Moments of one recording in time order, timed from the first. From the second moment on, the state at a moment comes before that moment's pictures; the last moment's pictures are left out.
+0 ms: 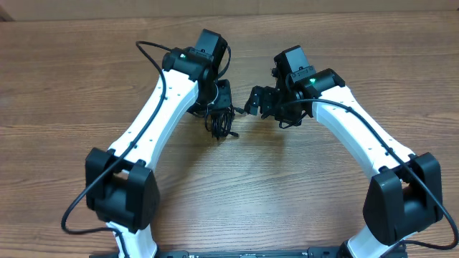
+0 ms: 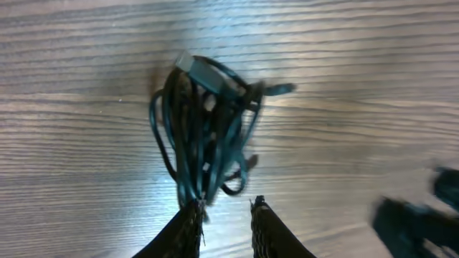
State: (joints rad) left arm -0.41 1.94 1.72 -1.15 0.11 -0.51; right arm 0.39 1.80 1.43 -0.85 -0.29 0.57
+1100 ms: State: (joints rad) left arm -0.20 2.00 1.72 -1.19 0.39 -0.34; right arm 0.54 1.87 1.43 -0.69 -0.29 0.57
